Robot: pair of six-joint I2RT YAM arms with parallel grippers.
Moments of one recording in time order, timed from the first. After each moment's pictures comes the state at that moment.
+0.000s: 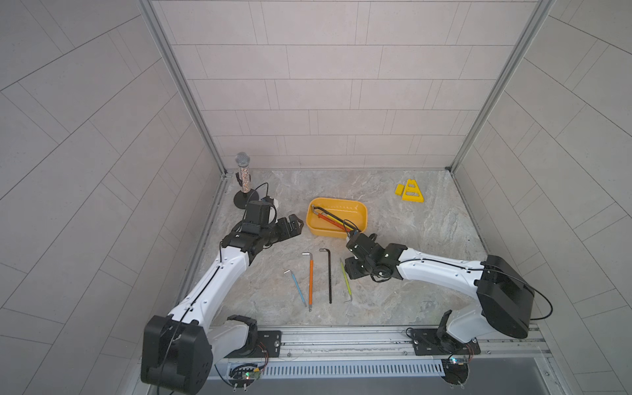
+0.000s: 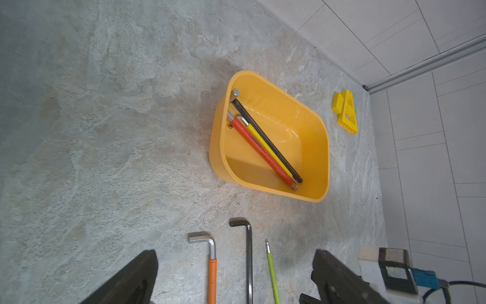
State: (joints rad) left arm -0.21 1.15 0.84 -0.47 0.31 -0.53; right arm 0.89 1.52 0.91 -0.47 0.06 0.61
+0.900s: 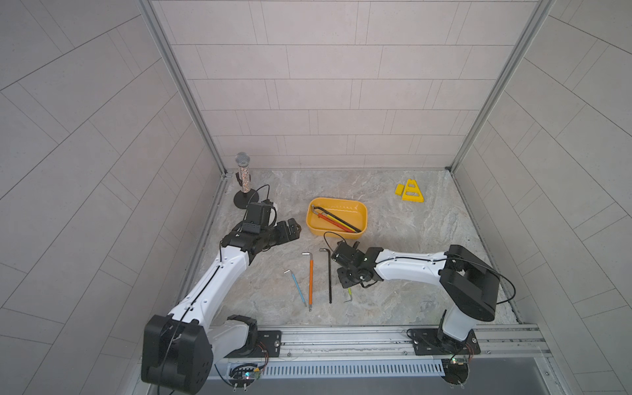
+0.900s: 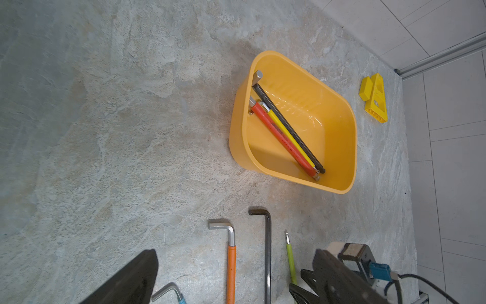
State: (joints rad) left arm -0.21 1.15 0.85 -0.54 0.27 -0.50; right arm 0.96 1.72 0.99 -0.51 0.08 0.63
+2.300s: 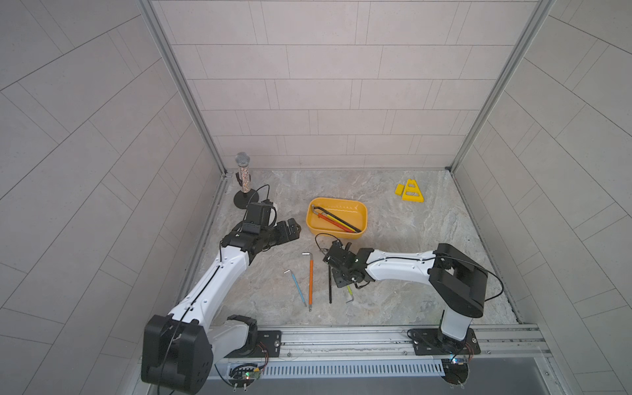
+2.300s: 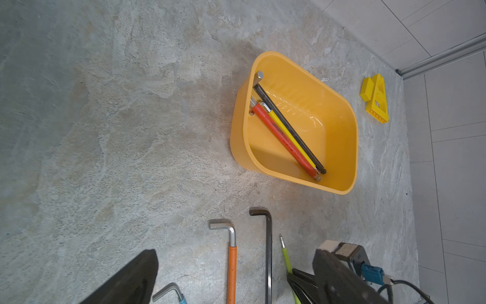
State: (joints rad) left arm -0.20 1.15 0.85 -0.54 0.26 -0.50; right arm 1.00 1.79 1.06 -0.55 0.19 0.66
